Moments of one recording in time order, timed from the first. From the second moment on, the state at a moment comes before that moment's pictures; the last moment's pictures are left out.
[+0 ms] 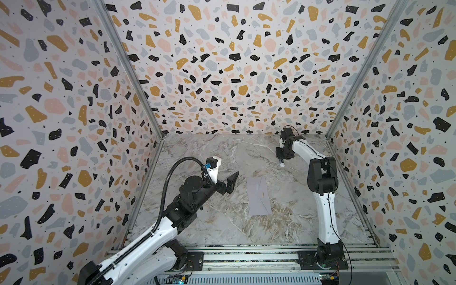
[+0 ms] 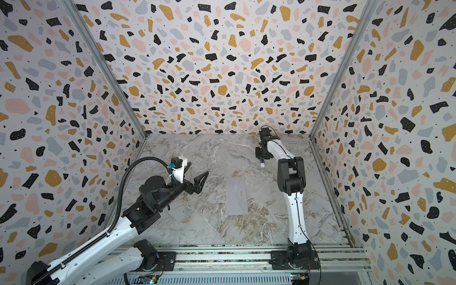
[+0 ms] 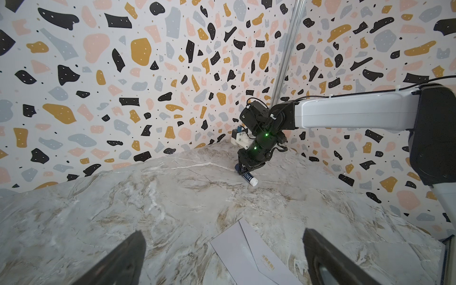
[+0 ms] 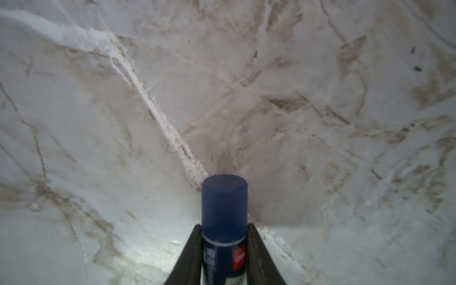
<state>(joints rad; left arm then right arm) -0.65 0.86 0.63 0.15 -0.01 -0.12 0.20 2.42 2.07 -0.82 0.00 0.14</state>
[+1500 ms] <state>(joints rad) -0.54 0.82 0.58 0.18 -0.32 -0.08 0.19 1.92 1.92 -0.73 -0.05 0.14</state>
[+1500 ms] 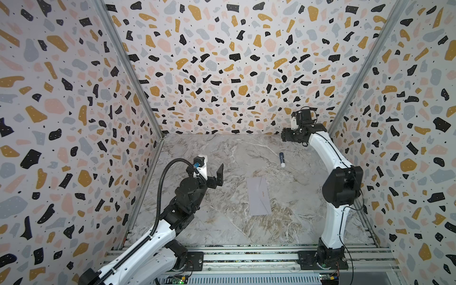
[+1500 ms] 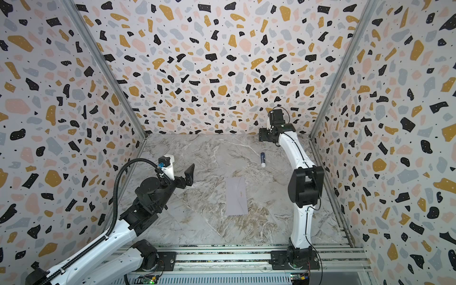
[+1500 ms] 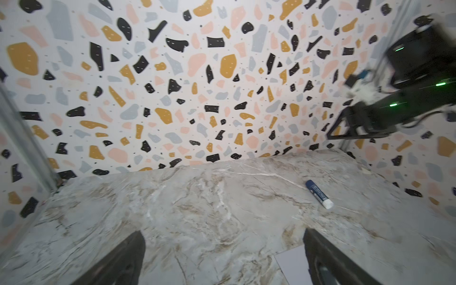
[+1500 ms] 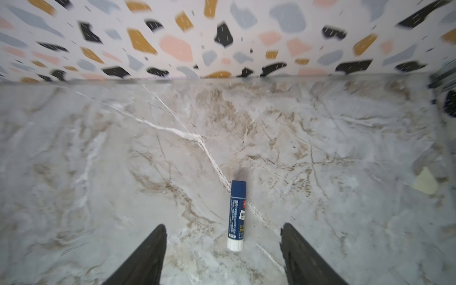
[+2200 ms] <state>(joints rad) -0.15 1.02 0.23 0.69 -0.50 -0.08 0.17 1.09 0.41 0.39 0.20 0.05</state>
